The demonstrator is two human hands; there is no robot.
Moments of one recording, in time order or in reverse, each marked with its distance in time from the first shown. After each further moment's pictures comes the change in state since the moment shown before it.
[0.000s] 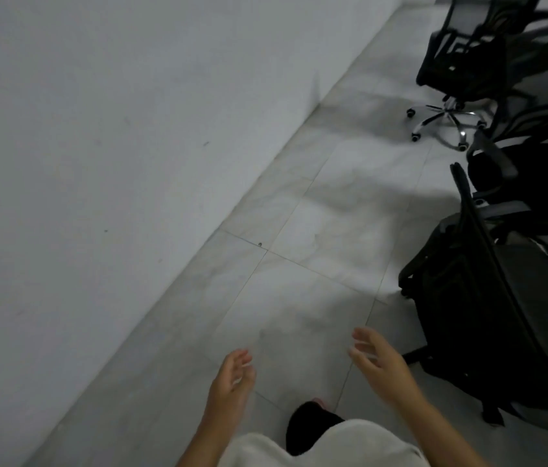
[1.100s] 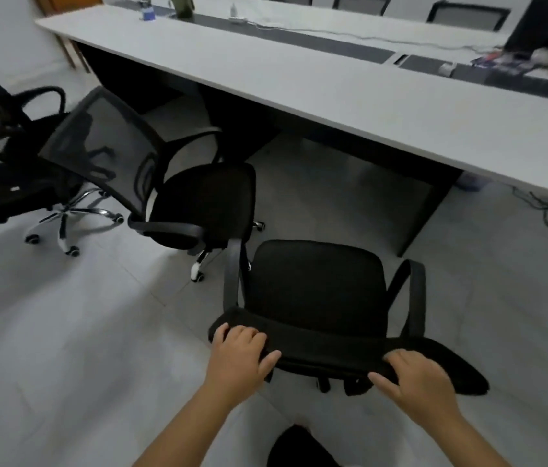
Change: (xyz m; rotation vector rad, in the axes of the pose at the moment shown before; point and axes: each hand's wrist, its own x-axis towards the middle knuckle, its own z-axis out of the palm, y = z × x) left_hand 0.289 0.262 0.417 1.038 -1.189 1.680; right_hand 0.113 0.013 -0.160 -0.505 1.097 0.865
